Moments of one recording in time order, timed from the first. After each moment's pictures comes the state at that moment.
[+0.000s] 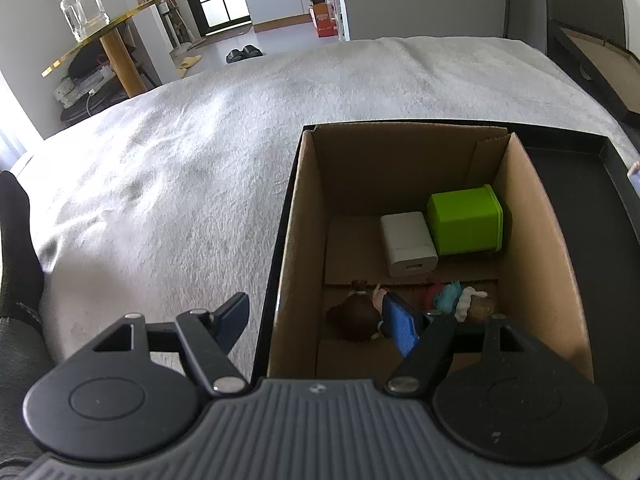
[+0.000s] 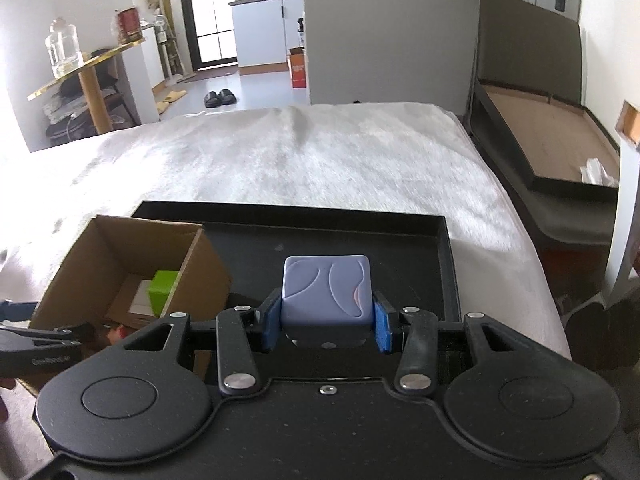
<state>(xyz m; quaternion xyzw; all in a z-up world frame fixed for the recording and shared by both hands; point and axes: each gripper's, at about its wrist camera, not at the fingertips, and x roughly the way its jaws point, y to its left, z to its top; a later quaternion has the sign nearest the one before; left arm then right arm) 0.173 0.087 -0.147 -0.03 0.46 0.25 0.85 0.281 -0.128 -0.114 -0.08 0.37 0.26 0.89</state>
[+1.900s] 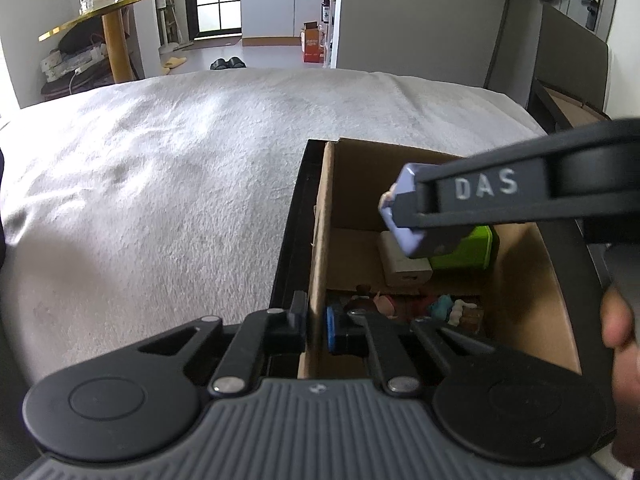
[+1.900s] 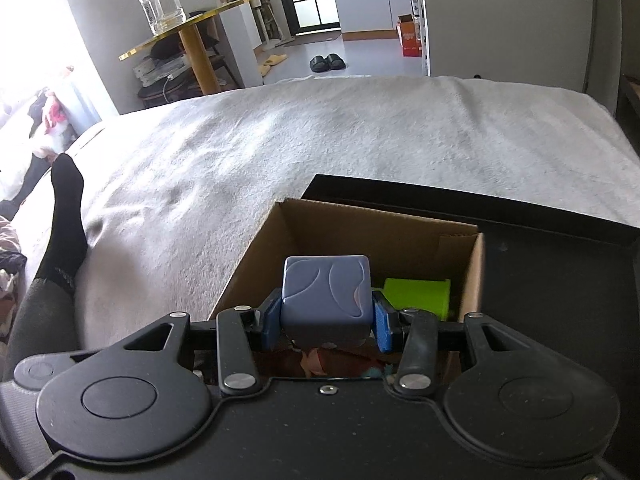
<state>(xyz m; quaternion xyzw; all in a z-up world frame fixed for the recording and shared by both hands) 0.135 0.121 -0.148 -0.11 0.40 0.21 0.89 0.242 0.020 -0.122 -0.07 0.42 0.38 0.82</state>
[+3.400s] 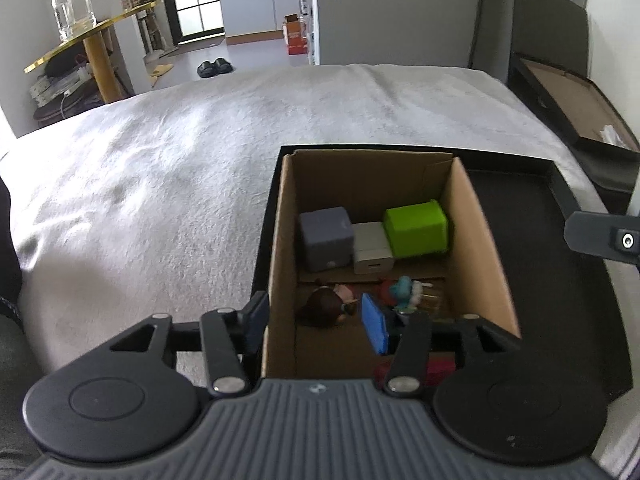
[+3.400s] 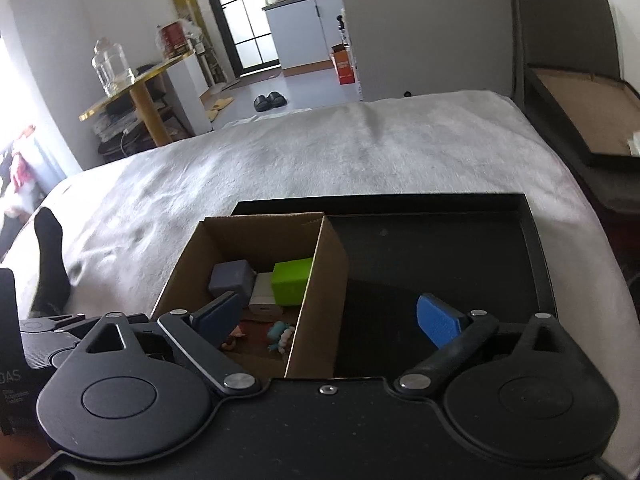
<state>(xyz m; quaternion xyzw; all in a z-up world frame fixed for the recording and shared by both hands) 0.136 0.083 -0.115 -0.06 0.43 0.19 0.88 0.227 -0.099 -0.091 0.00 0.40 0.31 0.86</state>
